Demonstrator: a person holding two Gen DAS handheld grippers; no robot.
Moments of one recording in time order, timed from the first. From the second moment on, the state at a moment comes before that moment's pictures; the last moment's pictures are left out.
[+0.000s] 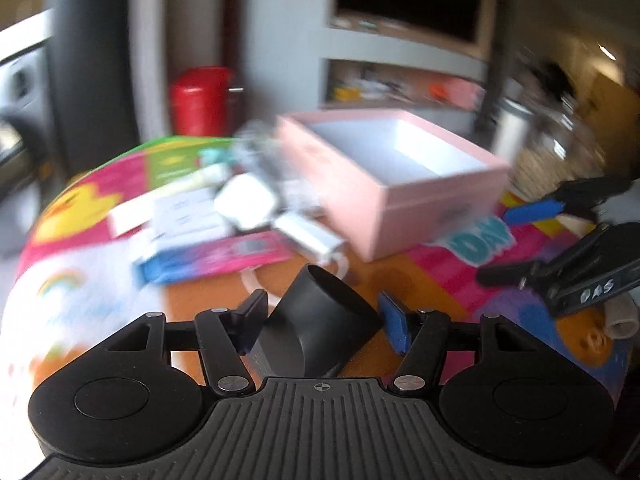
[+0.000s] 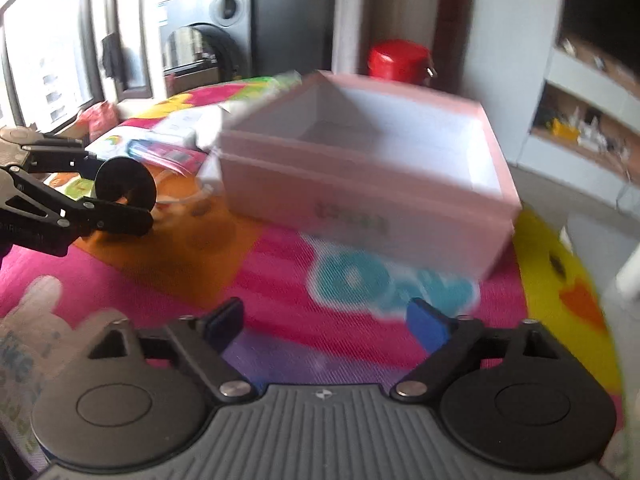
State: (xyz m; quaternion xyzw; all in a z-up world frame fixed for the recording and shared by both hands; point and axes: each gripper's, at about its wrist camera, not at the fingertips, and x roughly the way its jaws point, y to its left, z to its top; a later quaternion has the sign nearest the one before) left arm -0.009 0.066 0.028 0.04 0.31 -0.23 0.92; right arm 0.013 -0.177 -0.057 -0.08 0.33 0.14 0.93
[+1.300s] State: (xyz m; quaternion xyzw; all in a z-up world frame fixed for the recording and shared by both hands) left arm -0.094 0.099 0.059 0.00 0.27 -0.21 0.94; right arm 0.007 -0.099 0.046 -0.08 0.33 0.25 0.91
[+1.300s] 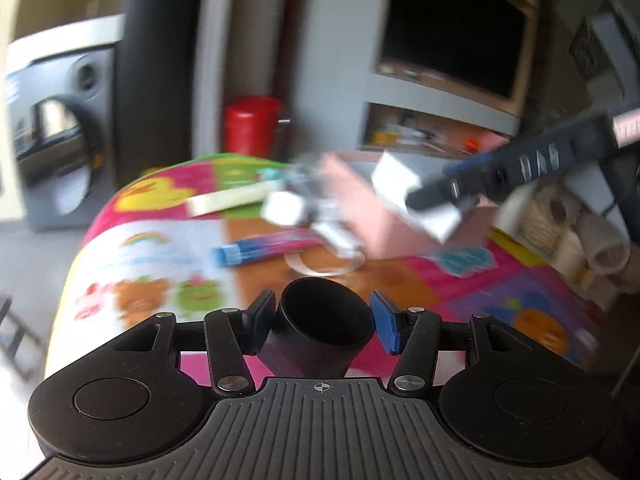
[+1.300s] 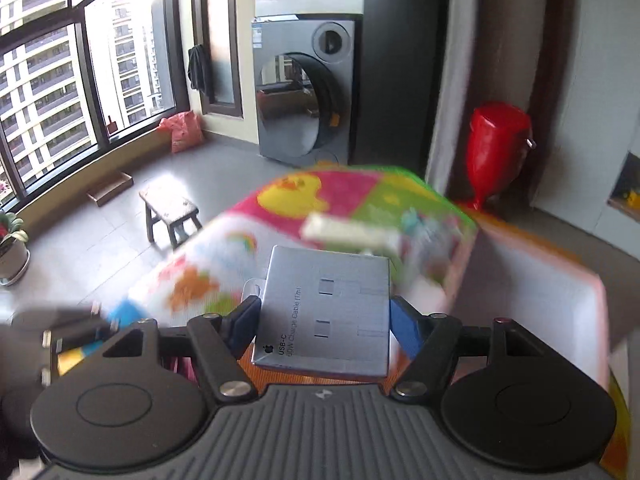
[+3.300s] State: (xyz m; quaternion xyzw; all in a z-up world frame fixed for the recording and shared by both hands) left arm -0.017 0.066 0.034 -0.09 0.37 -0.20 0.90; right arm -0.018 -0.280 -0.082 -0.16 0.30 0.13 0.93
